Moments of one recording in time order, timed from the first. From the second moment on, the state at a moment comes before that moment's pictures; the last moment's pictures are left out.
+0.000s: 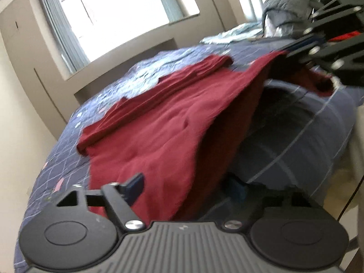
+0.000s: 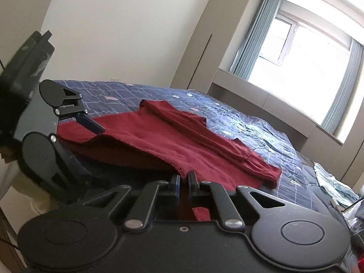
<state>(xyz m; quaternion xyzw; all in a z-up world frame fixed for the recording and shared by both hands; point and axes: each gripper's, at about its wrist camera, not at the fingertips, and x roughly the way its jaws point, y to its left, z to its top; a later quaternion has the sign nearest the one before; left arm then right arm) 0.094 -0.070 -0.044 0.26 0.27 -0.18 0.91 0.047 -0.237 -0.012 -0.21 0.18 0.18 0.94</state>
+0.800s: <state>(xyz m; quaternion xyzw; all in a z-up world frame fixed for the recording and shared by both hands) 0.056 -0.025 -0.022 0.43 0.21 -0.19 0.86 0.023 -0.223 -0.016 -0.32 0.23 0.19 0.90</state>
